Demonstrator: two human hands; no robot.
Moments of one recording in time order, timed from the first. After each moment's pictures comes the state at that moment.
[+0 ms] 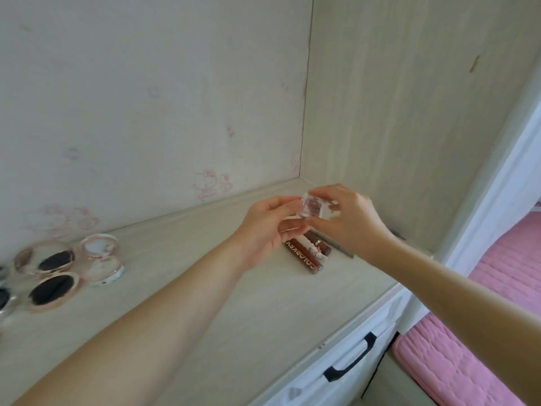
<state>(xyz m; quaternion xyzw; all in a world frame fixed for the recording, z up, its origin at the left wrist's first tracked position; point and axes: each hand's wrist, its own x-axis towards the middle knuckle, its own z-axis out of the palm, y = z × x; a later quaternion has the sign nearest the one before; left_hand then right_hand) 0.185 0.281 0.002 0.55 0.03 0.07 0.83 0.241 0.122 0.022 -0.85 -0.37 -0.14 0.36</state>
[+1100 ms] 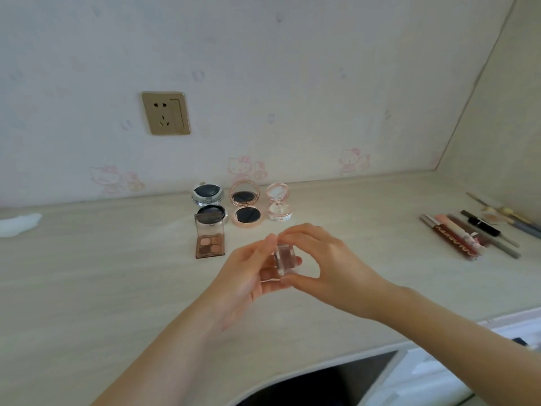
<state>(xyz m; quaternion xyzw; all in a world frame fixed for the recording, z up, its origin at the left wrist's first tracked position) -0.133 0.407 -0.042 0.54 0.18 0.18 0.80 -0.004 0.287 -0.016 -0.67 -0.67 0.01 0.31</state>
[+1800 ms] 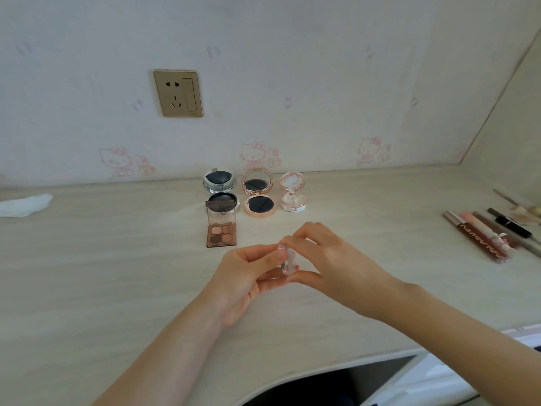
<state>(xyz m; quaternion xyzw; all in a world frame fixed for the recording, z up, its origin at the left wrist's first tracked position) -0.146 0.422 -0.059 0.49 0.22 0.20 0.82 -0.009 0.306 -0.024 -0.68 -0.71 -0.04 0.19</state>
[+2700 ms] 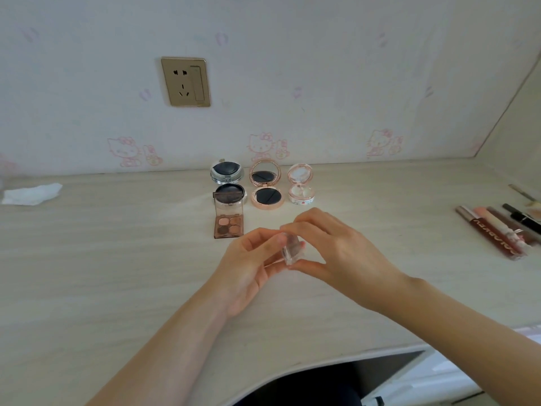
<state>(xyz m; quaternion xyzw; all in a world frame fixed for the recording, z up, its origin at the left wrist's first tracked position) -0.148 0.424 -0.059 0.45 0.17 0.24 0.84 -0.017 0.306 -0.017 -0.66 -0.71 -0.06 0.23</state>
